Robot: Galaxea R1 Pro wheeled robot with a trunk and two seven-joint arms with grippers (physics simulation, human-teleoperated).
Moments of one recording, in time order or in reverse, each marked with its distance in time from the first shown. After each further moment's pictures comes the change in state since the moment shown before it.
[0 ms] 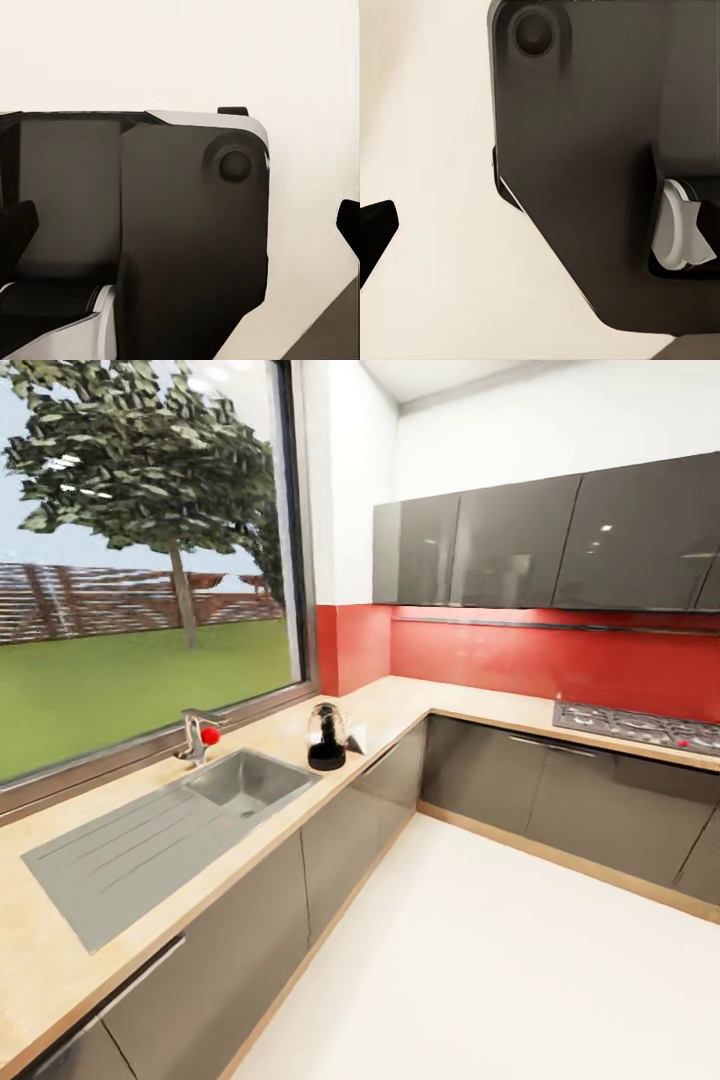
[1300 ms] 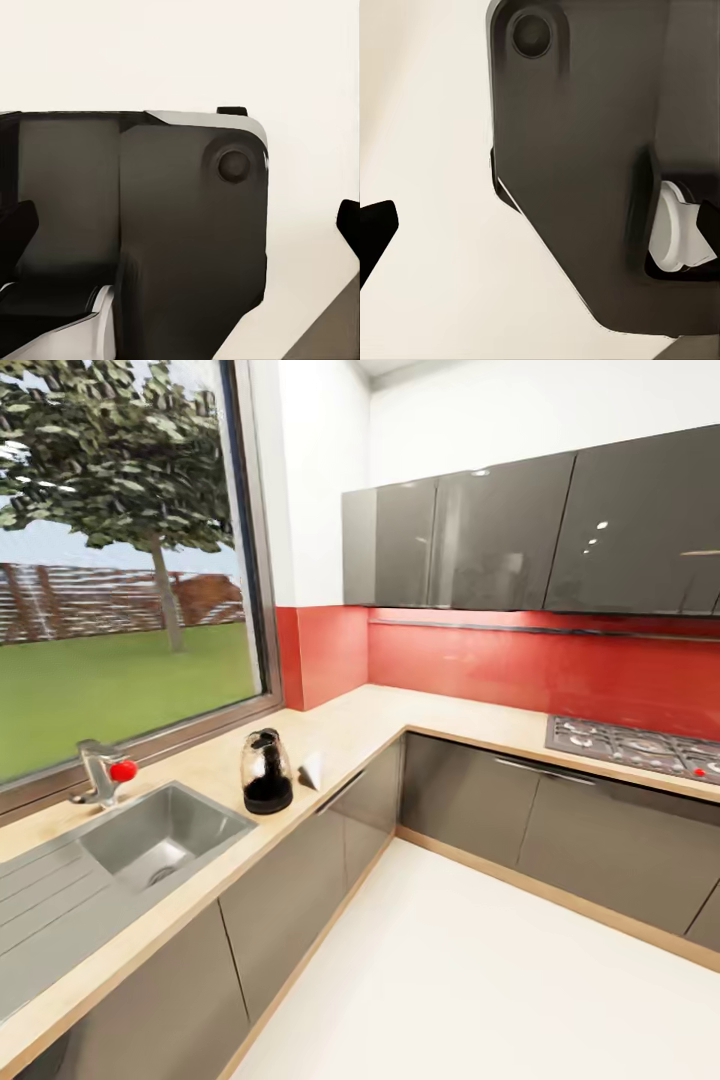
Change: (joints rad) left arm 0.000 -0.002 0.001 -0.001 0.005 0.000 0.000; right arm 0.000 0.000 0.000 0.000 0.001 0.000 -0.002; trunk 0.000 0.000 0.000
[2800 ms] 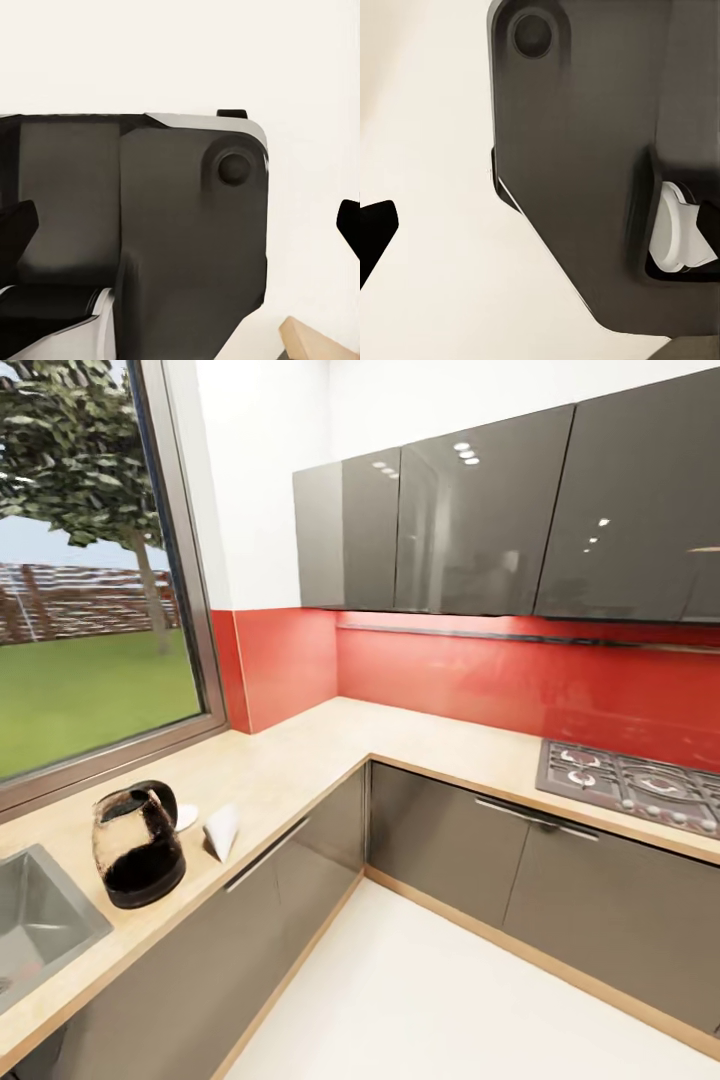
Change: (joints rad) left arm 0.000 0.001 0.001 0.000 0.001 -0.001 0.000; right arm 0.000 0.000 0.000 -0.002 -0.001 -0.005 0.001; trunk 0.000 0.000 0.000
